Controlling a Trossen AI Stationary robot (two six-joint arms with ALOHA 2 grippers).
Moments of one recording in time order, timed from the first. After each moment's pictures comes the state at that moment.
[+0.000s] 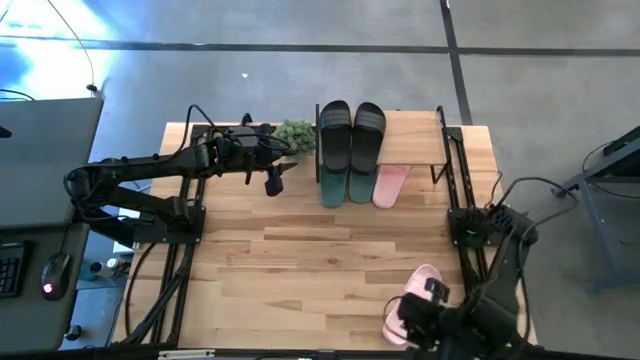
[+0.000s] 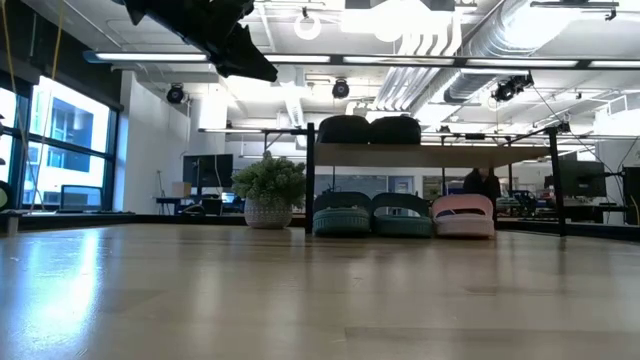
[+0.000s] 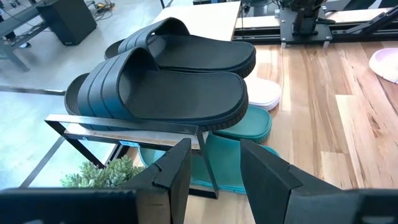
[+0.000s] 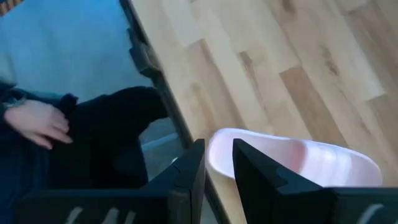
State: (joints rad) left arm 0.44 1.16 0.87 -0.16 -0.02 0.20; right arm 0.95 1.93 2.18 -1.57 0.37 1.38
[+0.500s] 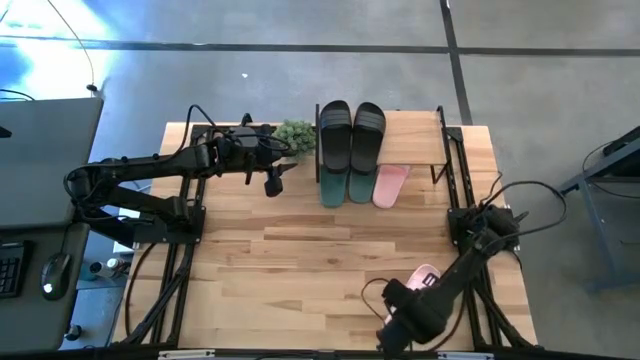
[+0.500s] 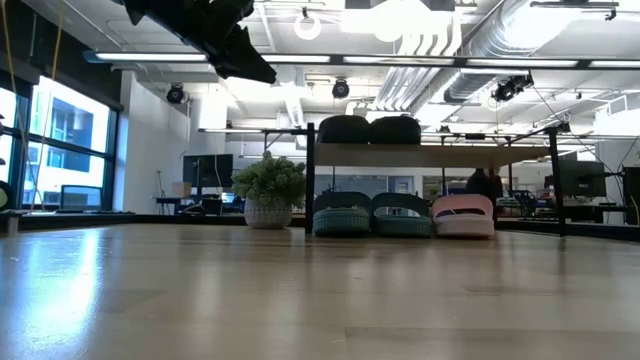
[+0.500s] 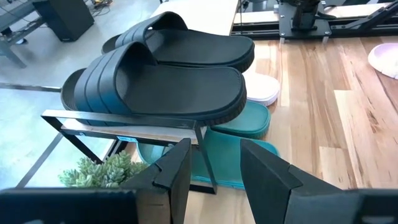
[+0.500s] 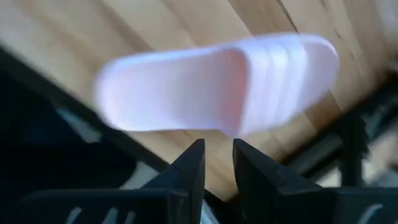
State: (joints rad) left arm 0.44 1.16 0.87 -0.18 -0.02 0.20; right arm 0.80 2.00 1.88 -1.57 -0.11 1.49
